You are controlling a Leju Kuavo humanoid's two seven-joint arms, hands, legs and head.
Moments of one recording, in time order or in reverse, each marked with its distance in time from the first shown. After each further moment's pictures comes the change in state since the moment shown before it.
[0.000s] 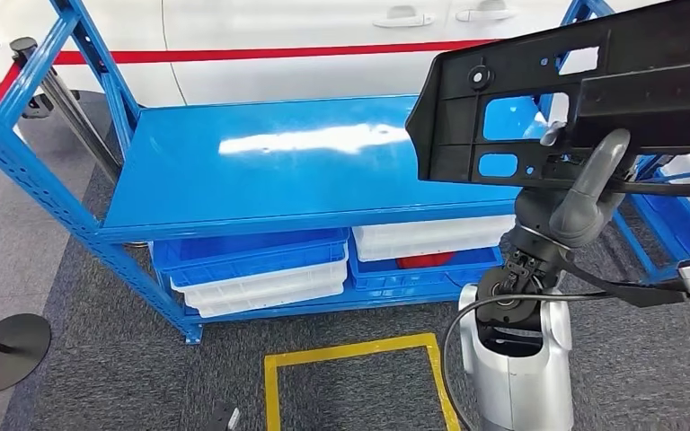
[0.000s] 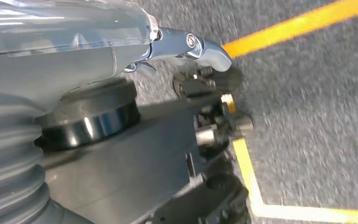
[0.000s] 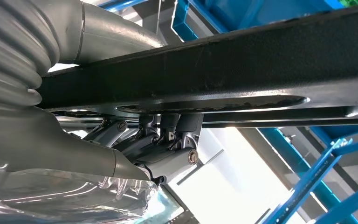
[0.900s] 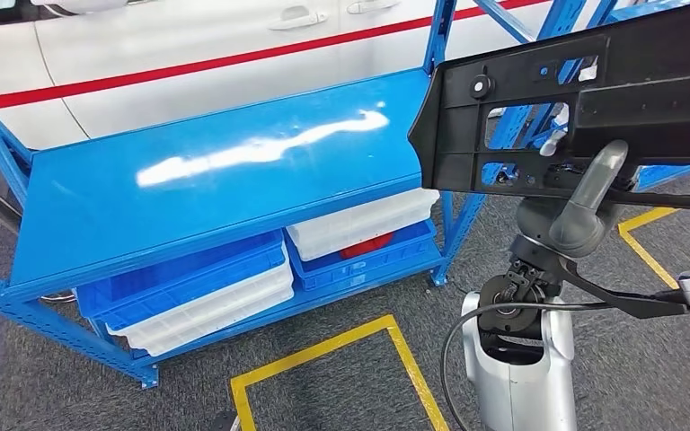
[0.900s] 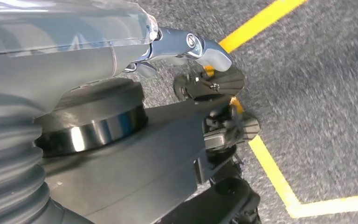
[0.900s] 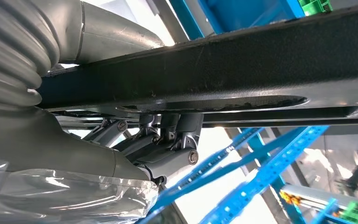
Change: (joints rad) left arm 0.023 0.001 -0.008 0.001 -0.015 0.010 -0.009; right arm 0.030 0.000 -0.012 -0.005 0.049 0.030 -0.002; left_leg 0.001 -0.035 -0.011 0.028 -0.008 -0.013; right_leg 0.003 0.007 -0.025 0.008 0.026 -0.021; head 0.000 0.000
